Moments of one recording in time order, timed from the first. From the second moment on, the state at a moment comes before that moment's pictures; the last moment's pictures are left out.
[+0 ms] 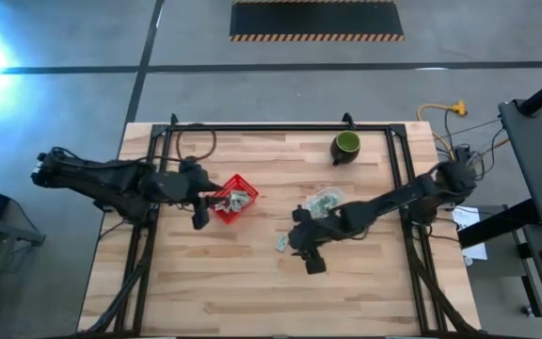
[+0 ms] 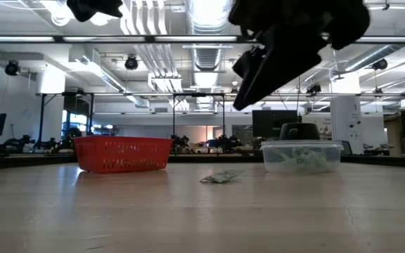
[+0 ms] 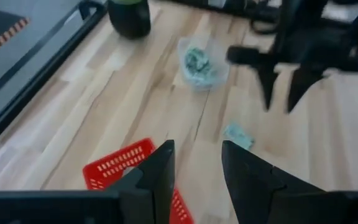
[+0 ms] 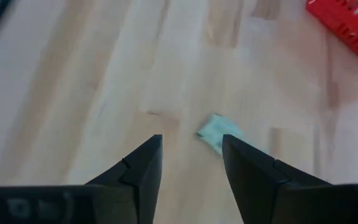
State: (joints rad) left arm -0.21 0.99 1.09 -0.75 -0.37 -0.39; right arm 0.29 1.69 1.05 -0.23 0.00 0.12
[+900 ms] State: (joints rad) left arm -0.23 0.98 1.08 -0.74 -0.37 -0.38; right arm 0.17 2.00 1.28 -0.45 -0.09 -0.13
